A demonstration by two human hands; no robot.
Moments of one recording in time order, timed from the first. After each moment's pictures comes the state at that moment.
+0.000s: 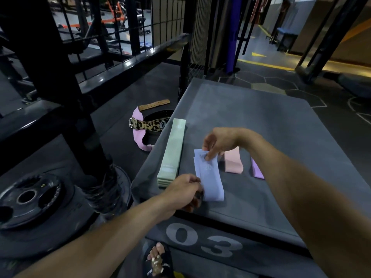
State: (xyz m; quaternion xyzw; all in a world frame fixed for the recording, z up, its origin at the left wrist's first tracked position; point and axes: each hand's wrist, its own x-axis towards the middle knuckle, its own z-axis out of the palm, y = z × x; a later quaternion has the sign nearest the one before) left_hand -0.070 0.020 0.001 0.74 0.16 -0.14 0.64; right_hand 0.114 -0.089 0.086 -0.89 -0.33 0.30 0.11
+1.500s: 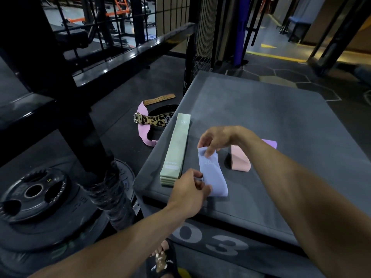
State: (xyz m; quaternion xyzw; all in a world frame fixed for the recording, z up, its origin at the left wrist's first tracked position) left_hand -0.072 0.001 -0.015 0.80 0.20 0.02 0.56; right_hand 0.149 -0.069 0.043 -0.86 -0.33 0.36 0.13
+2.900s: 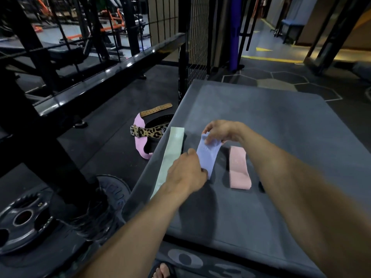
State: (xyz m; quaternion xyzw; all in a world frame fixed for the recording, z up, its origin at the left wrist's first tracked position) left_hand 0.027 0.021 0.030 0.96 0.16 0.01 0.25; right_hand 0.216 -0.064 0.051 -0.91 -0.21 0.27 0.24
